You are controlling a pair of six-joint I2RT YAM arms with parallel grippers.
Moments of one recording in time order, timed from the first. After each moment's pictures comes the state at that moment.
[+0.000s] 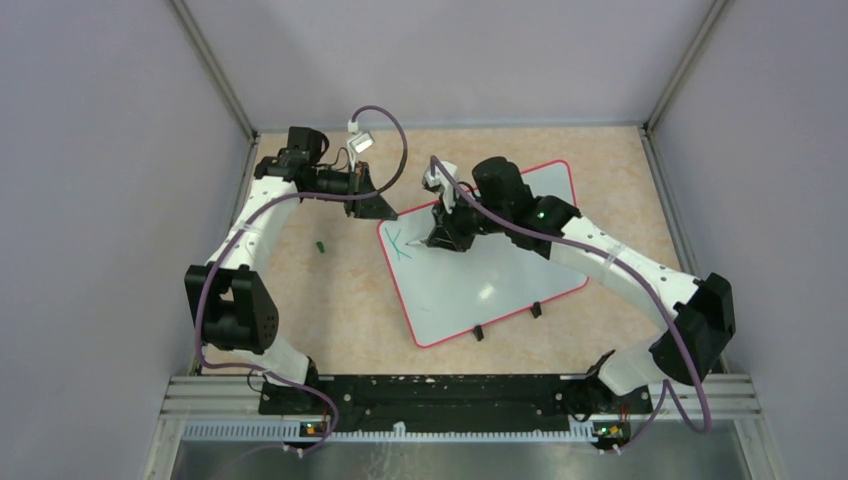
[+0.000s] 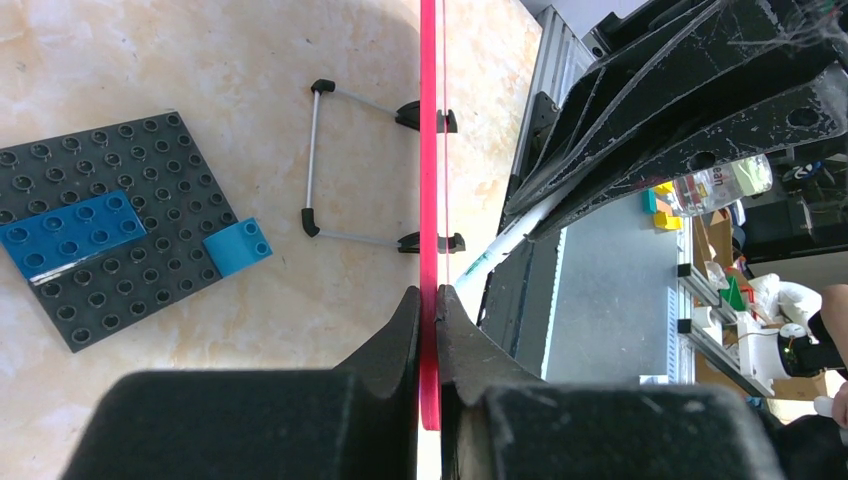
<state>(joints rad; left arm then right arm) -0.12 1.60 1.45 -0.89 1.22 0.28 0.80 1.44 1.32 -0.43 -0.42 -0.10</state>
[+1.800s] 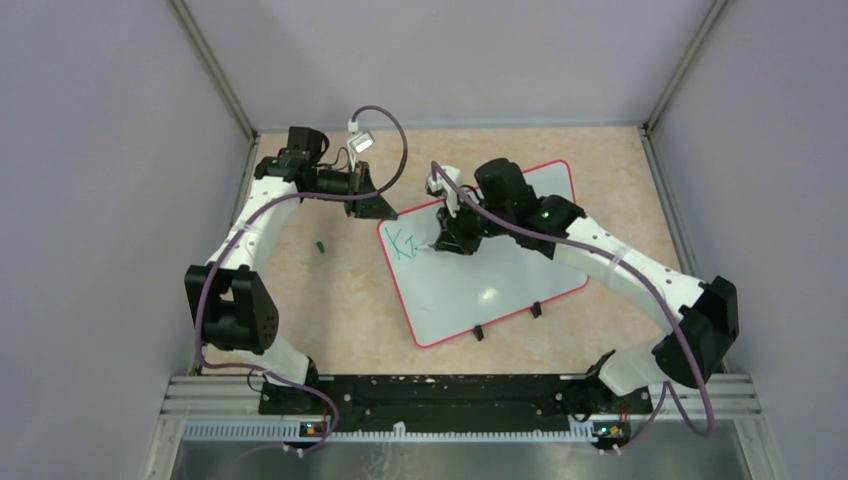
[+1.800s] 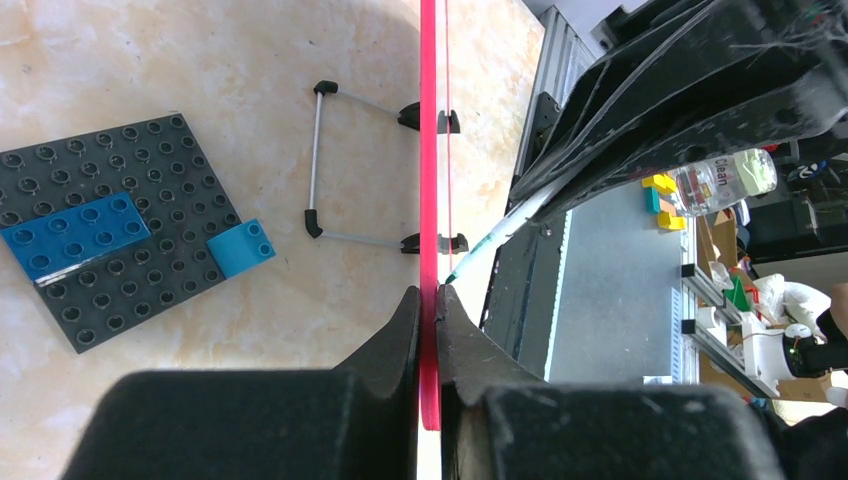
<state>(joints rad) -0.12 1.60 1.45 -0.88 1.22 0.28 0.79 1.43 1.31 -0.52 -0.41 -0.14</state>
